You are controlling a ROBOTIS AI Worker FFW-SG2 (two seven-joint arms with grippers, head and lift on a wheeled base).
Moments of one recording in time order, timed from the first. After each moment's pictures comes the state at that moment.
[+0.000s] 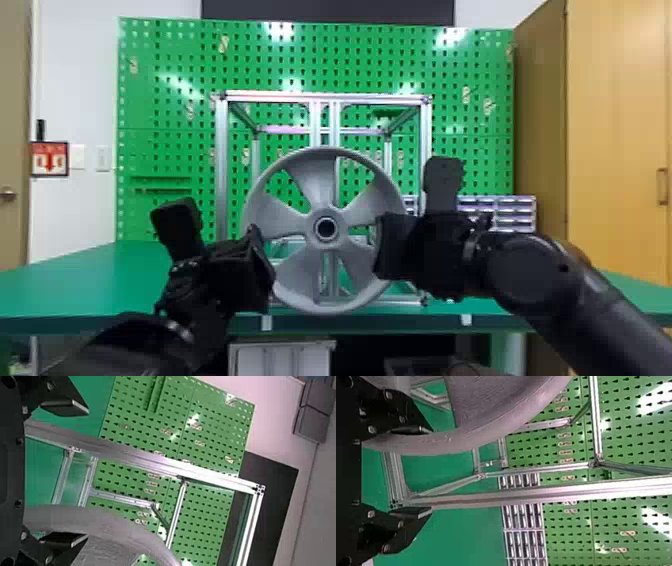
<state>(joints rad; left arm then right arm) -0.87 0.24 -0.40 -1.41 0.63 0.13 0.47 -1.16 -0.27 0.53 -1.44 -1.07 0.74 -0.89</state>
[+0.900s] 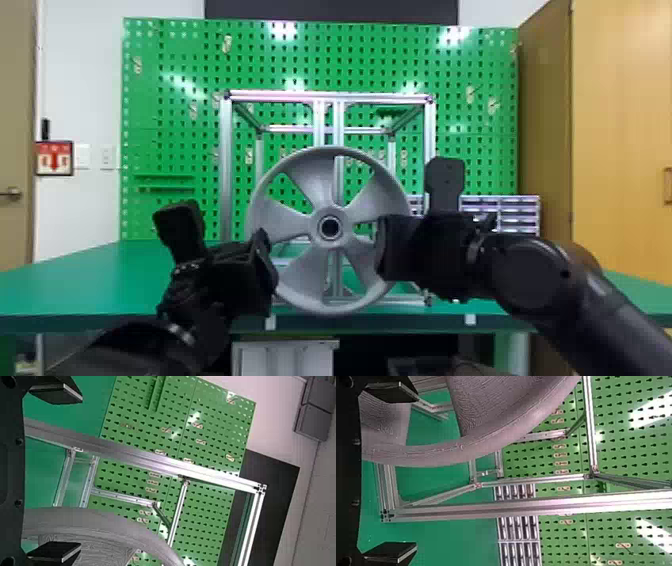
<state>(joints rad) -0.86 0.24 -0.42 -1.42 0.64 0.13 0.44 -1.15 -0.28 0.51 -1.44 -1.02 0.73 -0.80</state>
